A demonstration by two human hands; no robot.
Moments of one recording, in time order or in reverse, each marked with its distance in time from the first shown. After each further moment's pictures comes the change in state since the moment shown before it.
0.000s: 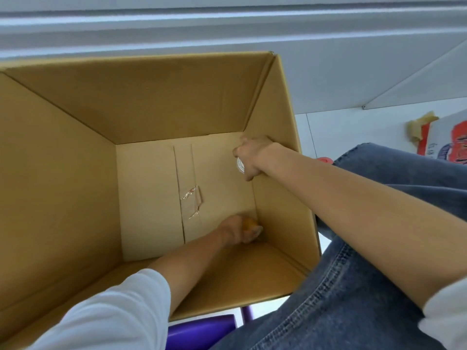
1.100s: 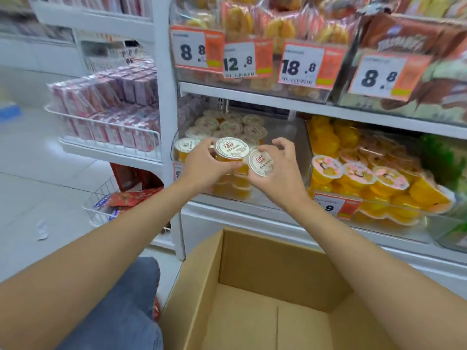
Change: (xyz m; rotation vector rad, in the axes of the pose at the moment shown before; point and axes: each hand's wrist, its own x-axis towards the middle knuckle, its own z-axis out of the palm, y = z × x) left_hand -0.354 0.057 -0.443 -0.280 1.351 0.623; right_hand -0.111 -0.152 -0.333 0.739 1.365 -0.332
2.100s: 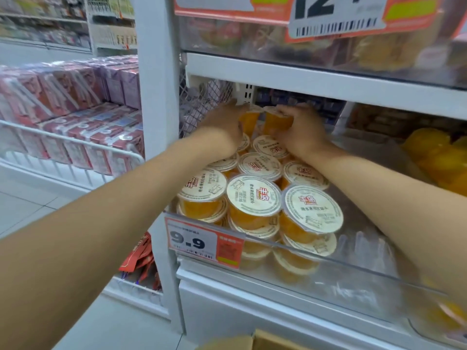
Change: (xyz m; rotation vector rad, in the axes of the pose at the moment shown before) left_hand 0.205 -0.036 0.003 0.664 -0.075 0.213; right_hand 0.239 0.056 0.110 -0.135 -0.051 -0.021
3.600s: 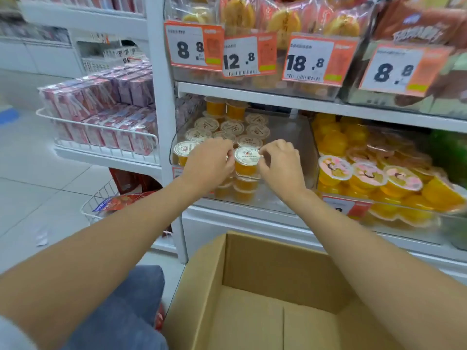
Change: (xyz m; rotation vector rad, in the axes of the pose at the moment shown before) left_hand -0.170 0.067 -0.020 0.076 0.115 0.205; right_hand -0.202 -0.024 -0.080 -0.193 0.075 0.000
